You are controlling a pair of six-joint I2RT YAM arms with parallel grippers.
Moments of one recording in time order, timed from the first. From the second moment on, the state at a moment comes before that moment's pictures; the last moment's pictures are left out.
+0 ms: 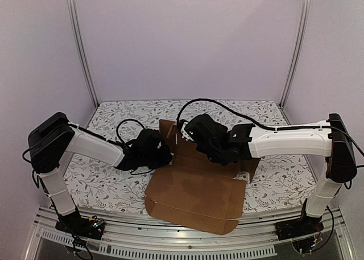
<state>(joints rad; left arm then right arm) -0.84 1.80 0.84 0.24 -0.13 -0.95 1.13 1.76 1.33 -0.35 0.91 -0.44</state>
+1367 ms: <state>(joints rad) -0.86 1.27 0.81 -0.24 -0.08 -0.71 1.09 1.64 1.10 -0.14 0.85 -0.65</state>
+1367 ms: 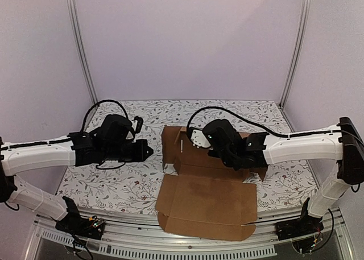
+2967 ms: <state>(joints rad) -0.71 1.36 0.65 0.19 0.46 -0.62 1.15 1.57 1.01 0.16 0.75 -0.97</state>
